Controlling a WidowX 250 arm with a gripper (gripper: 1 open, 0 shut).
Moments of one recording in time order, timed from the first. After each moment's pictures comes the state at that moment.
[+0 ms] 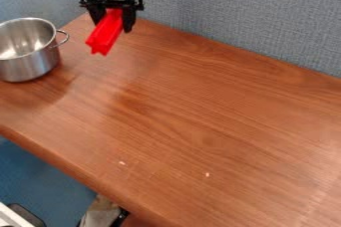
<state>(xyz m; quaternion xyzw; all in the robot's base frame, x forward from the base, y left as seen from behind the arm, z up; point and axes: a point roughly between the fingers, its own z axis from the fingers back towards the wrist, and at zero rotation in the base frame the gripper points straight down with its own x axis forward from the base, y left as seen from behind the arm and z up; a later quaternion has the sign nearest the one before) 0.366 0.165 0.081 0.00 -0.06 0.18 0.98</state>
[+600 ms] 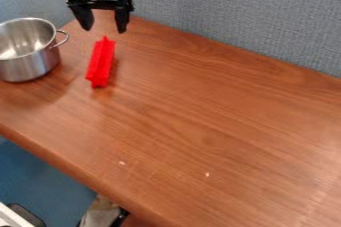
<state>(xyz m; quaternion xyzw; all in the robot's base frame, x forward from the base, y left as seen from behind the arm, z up) 0.351 0.167 0.085 0.01 -0.10 0.17 0.98</state>
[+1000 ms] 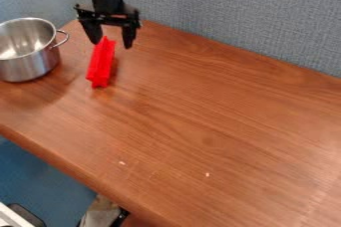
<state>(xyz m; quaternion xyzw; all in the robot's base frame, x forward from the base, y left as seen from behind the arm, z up) 0.360 0.163 0.050 0.01 -0.07 0.16 0.99</state>
